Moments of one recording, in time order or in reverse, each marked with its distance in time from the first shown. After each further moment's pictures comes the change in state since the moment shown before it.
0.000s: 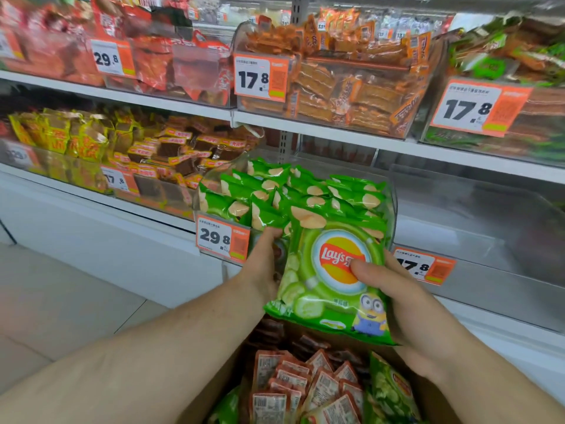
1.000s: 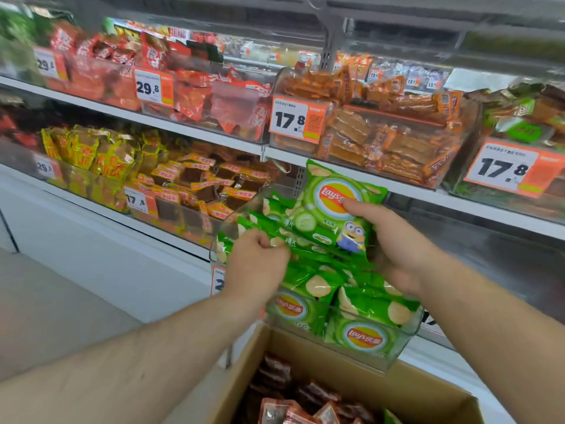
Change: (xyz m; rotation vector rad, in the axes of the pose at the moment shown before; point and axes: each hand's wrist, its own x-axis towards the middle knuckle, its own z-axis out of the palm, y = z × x) left_hand -0.055 0.065 -0.006 0.628 0.397 0.654; right_hand 0.117 -0.064 0.039 -0.387 0.089 0.032
